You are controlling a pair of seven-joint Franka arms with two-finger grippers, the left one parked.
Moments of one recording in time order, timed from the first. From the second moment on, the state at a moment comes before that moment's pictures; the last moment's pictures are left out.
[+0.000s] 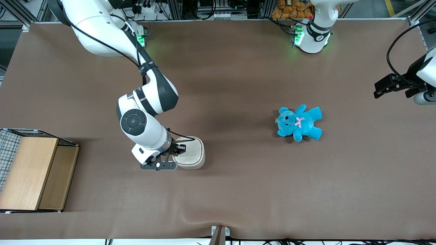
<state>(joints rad) 0.38 0.72 0.09 -1.27 0.02 2.06 0.47</state>
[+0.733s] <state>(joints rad) 0.39 0.72 0.09 -1.32 0.02 2.09 0.47</state>
